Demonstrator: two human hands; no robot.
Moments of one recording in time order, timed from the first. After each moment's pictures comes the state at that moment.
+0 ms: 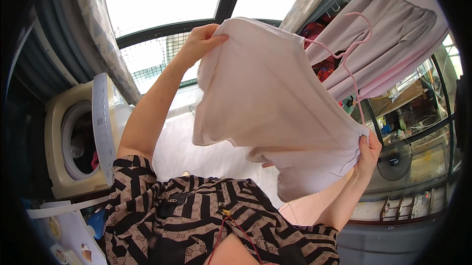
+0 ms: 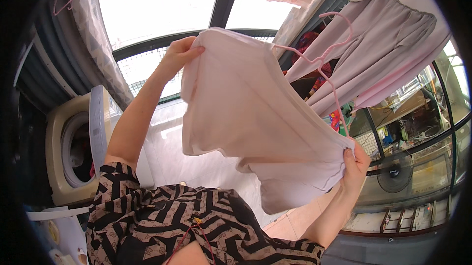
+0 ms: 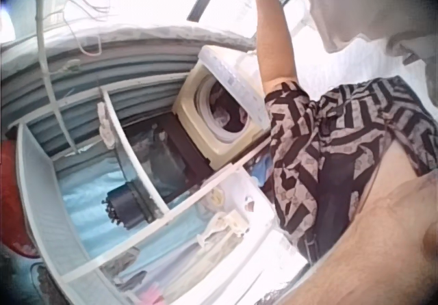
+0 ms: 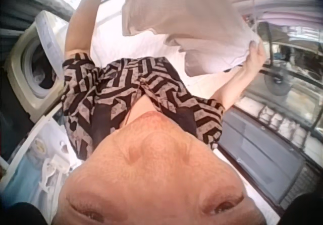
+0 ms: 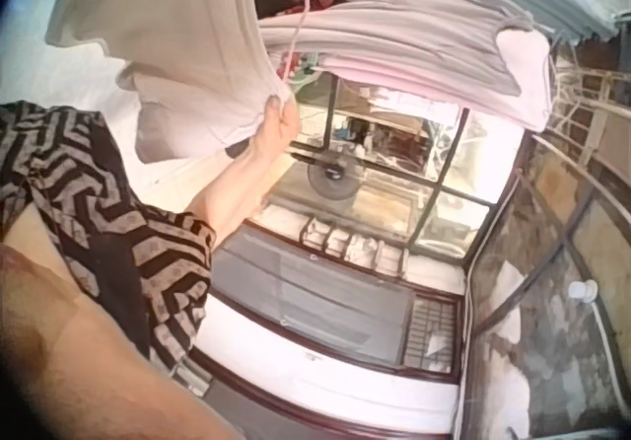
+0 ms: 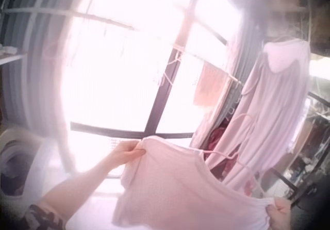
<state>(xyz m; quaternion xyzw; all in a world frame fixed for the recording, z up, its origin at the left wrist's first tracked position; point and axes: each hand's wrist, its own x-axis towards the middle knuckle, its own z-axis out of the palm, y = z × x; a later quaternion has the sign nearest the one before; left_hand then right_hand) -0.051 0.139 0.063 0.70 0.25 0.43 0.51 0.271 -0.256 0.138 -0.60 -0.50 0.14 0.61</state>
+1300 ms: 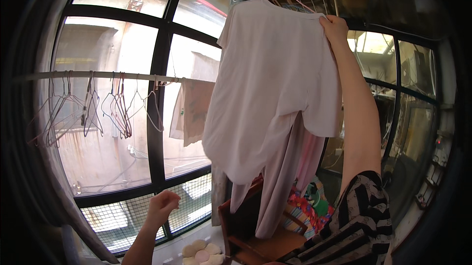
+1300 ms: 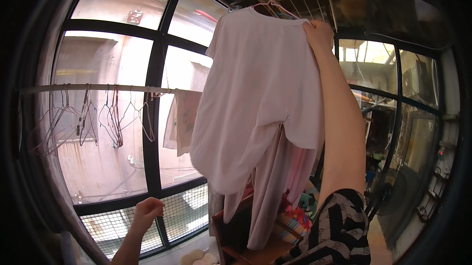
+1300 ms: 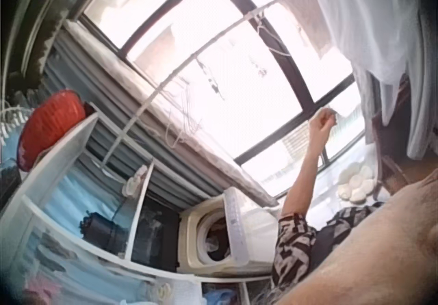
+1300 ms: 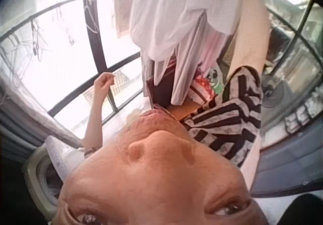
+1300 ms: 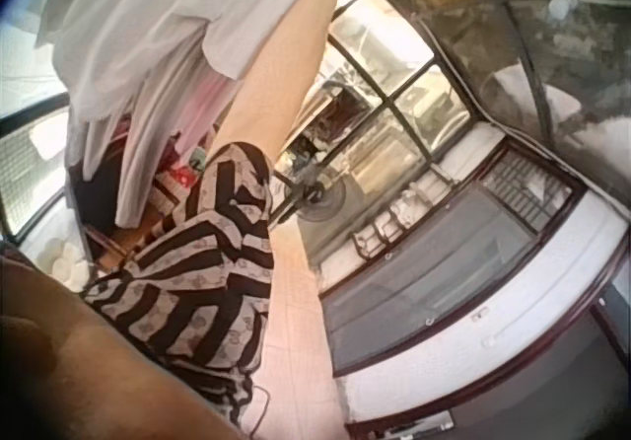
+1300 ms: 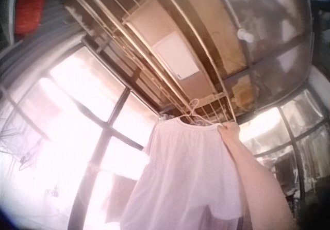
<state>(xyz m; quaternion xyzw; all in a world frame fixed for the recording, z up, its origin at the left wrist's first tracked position) 0.057 0.095 0.102 0.70 0.13 0.48 0.51 0.429 -0.129 0.610 -0.55 -0.39 -0.55 0.50</state>
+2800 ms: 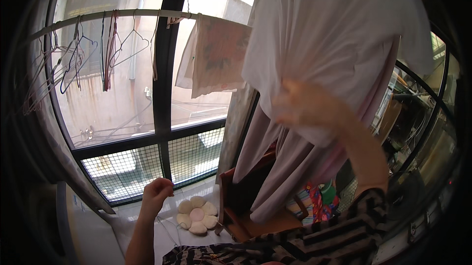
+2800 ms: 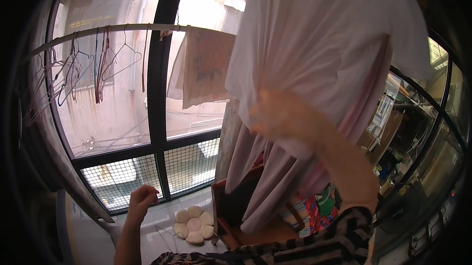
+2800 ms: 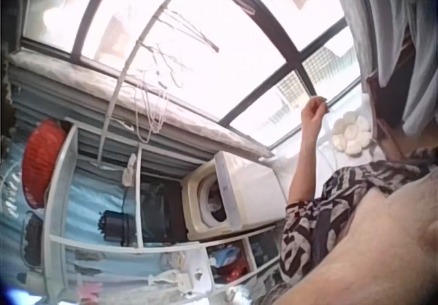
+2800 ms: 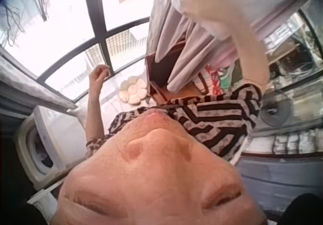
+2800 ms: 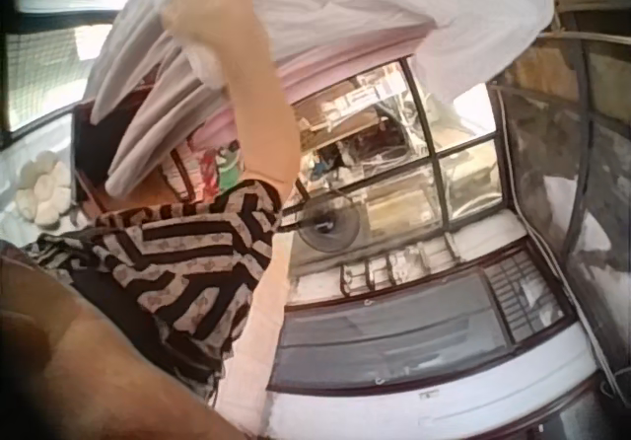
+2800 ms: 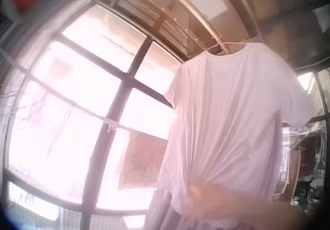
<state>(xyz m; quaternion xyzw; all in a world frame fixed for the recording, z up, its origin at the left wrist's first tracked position) 0.114 0.108 0.018 0.60 0.25 0.49 0.58 0.433 0.007 0.393 -0.46 -0.57 -0.68 0.03</state>
